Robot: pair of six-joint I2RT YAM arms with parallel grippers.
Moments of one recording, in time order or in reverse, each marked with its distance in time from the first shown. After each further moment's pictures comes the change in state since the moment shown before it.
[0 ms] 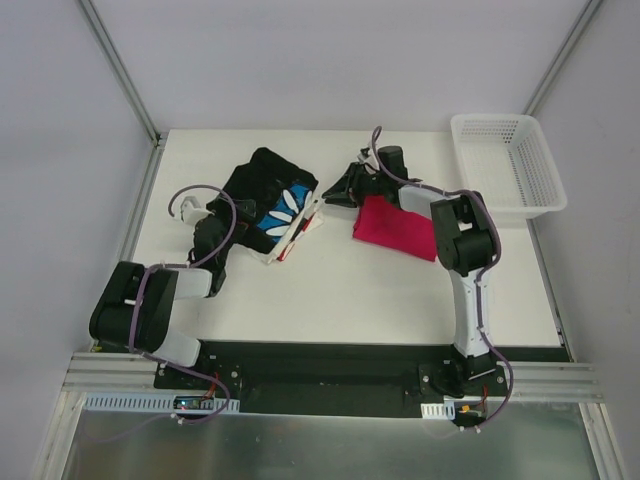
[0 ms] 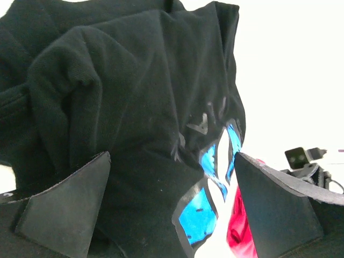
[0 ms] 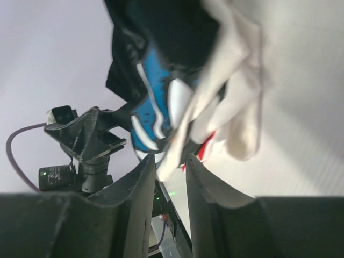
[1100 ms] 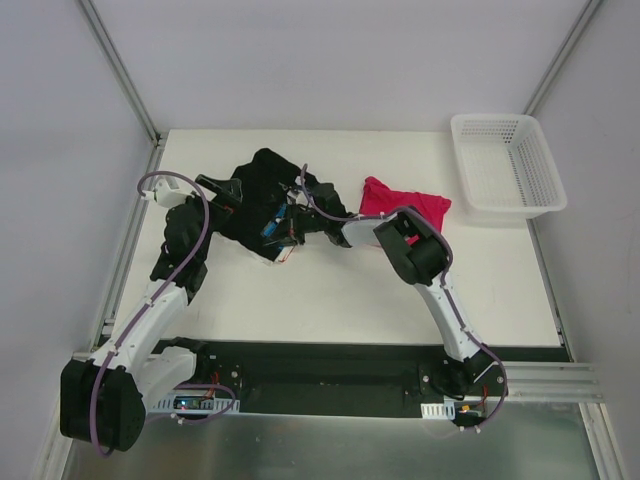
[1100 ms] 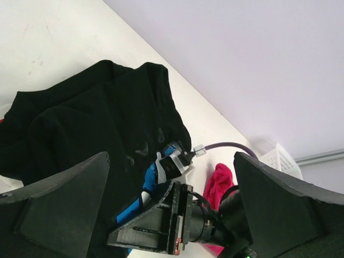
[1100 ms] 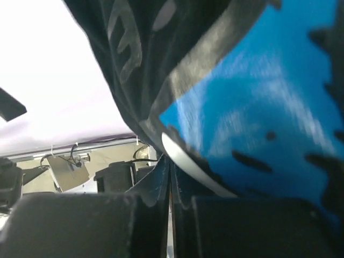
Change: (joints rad) left arm -0.002 -0.558 0.190 -0.614 -0.025 0.161; right arm 0.354 0.154 0.011 0.322 -0.024 0.173
